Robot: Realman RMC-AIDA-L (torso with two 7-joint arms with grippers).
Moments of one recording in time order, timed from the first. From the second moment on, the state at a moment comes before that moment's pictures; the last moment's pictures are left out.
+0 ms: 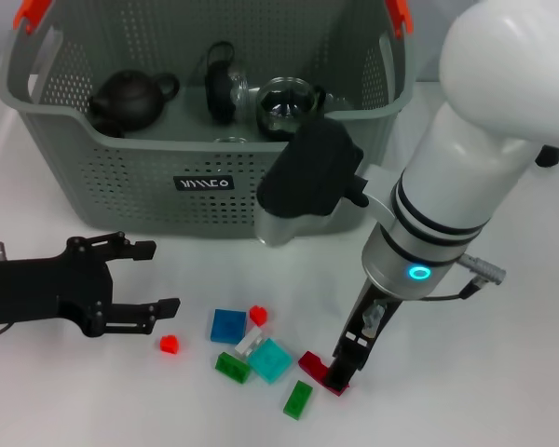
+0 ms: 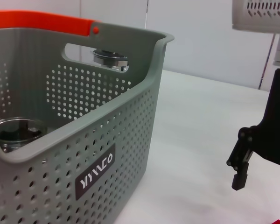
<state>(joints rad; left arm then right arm) -0.43 -2.10 0.45 0.79 2.27 1.69 -1.18 0.96 2.11 -1.90 -1.05 -2.41 -1.47 2.79</state>
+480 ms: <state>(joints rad) -0.43 -2.10 0.45 0.79 2.27 1.68 -1.18 0.95 2.12 -1.96 -1.05 -2.39 -1.45 2.79</state>
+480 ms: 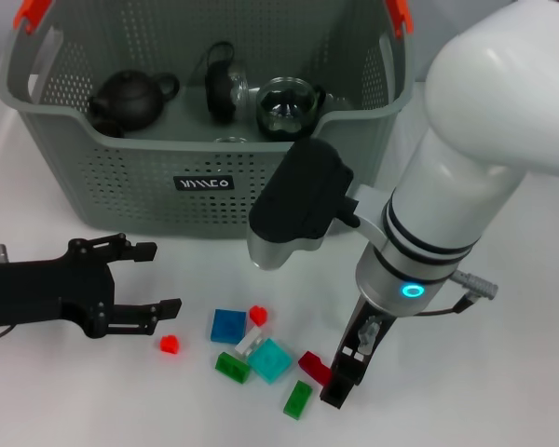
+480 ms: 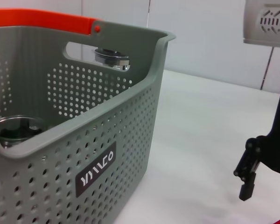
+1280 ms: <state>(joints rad) -0.43 -2.10 0.45 0.77 2.27 1.67 -1.18 0.95 2.12 -2.05 -1.03 -2.38 -1.37 2.81</state>
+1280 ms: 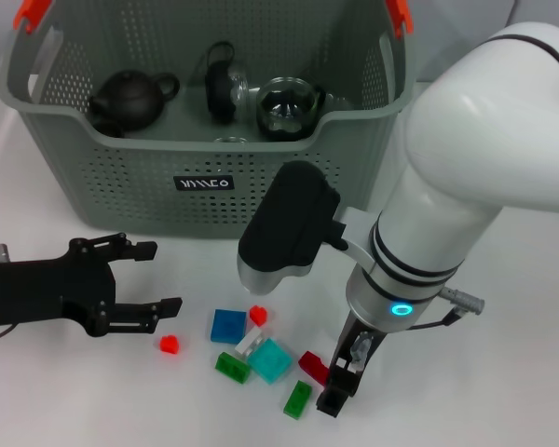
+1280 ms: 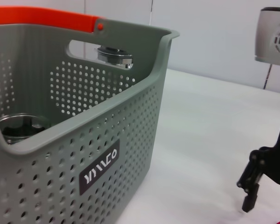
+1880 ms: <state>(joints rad) -0.43 -2.10 0.45 0.77 2.27 1.67 -1.18 0.96 2.12 -2.06 -1.02 -2.36 -1.36 2.82</state>
